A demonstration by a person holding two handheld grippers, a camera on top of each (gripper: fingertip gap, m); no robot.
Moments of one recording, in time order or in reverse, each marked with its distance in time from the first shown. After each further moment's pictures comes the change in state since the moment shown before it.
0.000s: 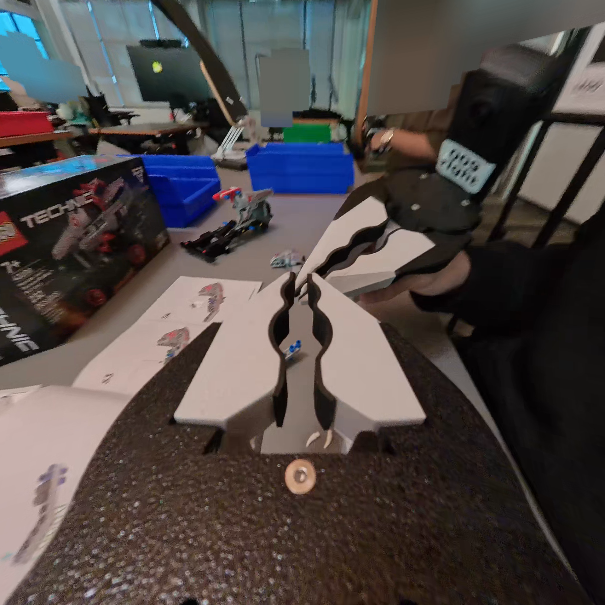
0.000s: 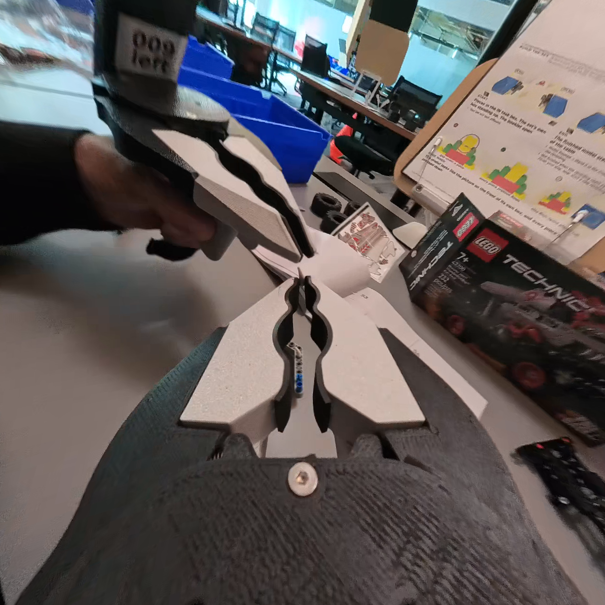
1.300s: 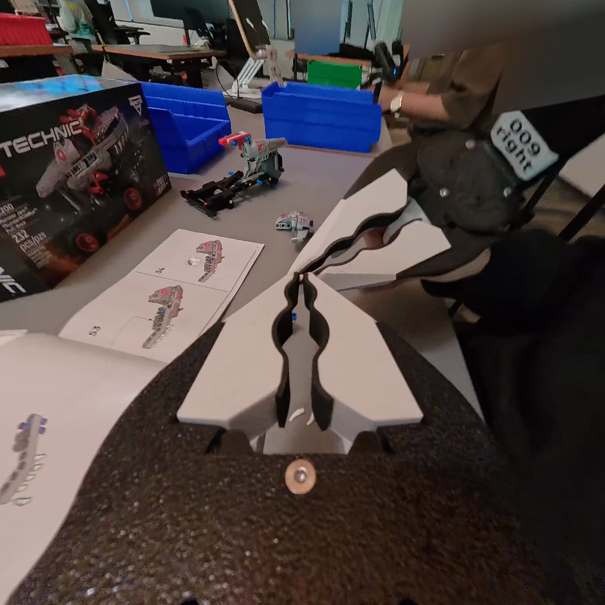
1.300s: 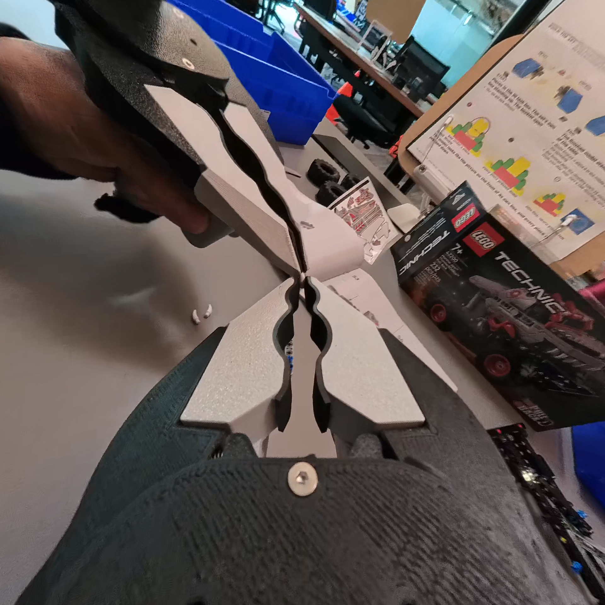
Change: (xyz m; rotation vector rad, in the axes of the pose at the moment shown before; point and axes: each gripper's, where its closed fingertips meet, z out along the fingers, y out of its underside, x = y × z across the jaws) left arm 0.001 0.022 0.007 -0.147 -0.077 -0.080; right arm -0.003 0.015 0.004 -0.120 0.020 -0.124
